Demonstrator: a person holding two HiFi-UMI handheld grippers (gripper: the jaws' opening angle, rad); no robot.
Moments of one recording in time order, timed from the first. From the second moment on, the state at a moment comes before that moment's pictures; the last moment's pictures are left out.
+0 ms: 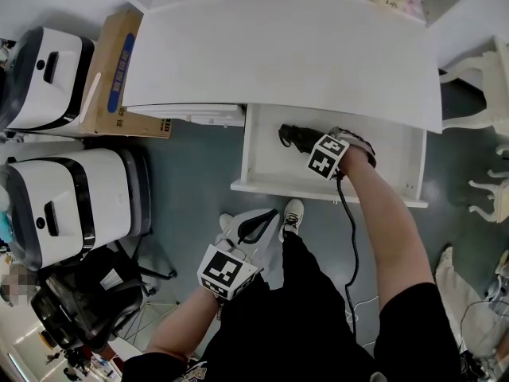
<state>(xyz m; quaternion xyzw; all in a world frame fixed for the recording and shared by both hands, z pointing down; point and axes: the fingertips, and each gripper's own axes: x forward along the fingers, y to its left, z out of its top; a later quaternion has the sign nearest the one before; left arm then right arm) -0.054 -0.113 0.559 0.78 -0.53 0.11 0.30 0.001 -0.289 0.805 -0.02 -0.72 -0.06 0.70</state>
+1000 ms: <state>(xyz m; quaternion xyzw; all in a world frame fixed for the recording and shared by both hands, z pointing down) -0.050 -0.121 0.543 0.80 -0.52 0.12 0.28 0.004 -0.286 0.740 0.06 -0.82 -0.06 0.57</state>
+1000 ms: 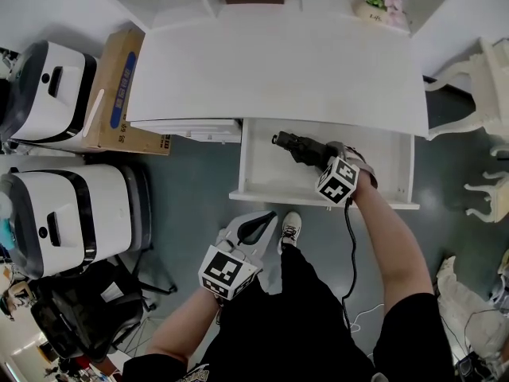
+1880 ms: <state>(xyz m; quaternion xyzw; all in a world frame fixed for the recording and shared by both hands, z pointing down) -0.086 -0.082 0.468 0.81 -0.54 0.09 0.21 0.017 -0.244 0.508 0.30 -0.91 0.08 0.26</state>
